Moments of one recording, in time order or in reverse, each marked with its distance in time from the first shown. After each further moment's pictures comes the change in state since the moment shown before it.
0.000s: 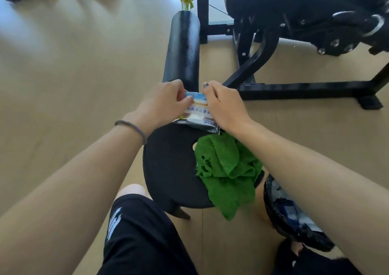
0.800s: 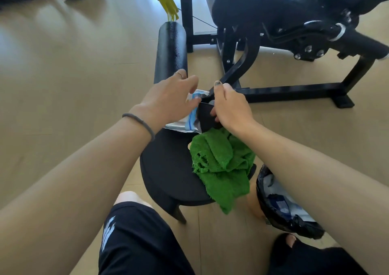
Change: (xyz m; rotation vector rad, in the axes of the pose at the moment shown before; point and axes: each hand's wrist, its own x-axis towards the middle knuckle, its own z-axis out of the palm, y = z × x) left_hand 0.005 0.022 -0.004 0.233 -0.005 0.316; right_hand -0.018 0.002 -0.019 -0.010 0.072 0.237
